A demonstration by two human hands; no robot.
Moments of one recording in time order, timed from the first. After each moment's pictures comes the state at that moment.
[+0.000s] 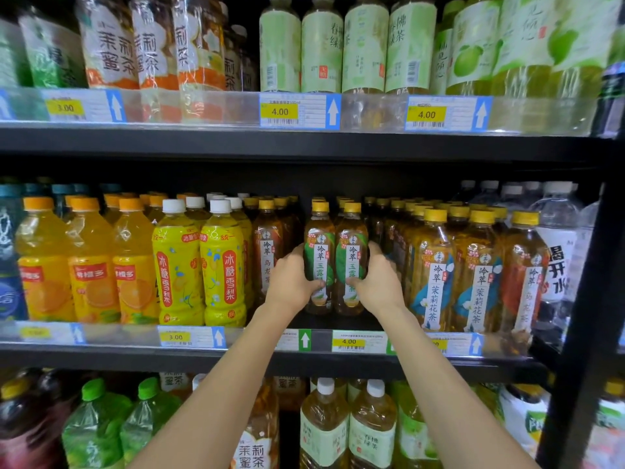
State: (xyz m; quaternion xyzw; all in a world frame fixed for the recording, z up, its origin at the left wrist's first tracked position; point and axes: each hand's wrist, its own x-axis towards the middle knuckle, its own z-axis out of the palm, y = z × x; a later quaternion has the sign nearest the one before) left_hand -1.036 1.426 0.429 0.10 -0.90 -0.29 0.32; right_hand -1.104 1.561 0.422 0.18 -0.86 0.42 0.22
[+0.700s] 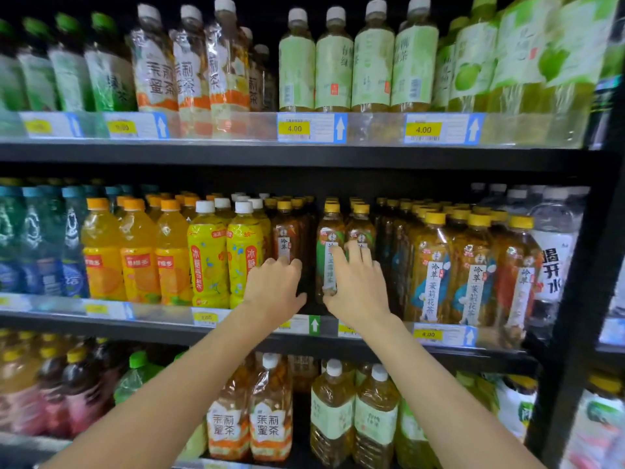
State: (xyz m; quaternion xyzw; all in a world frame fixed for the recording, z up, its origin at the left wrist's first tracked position) left_hand -0.942 1.430 0.447 0.15 -0.95 0.11 0.27; right_hand -1.005 1.565 0.443 0.32 -0.89 0.14 0.28
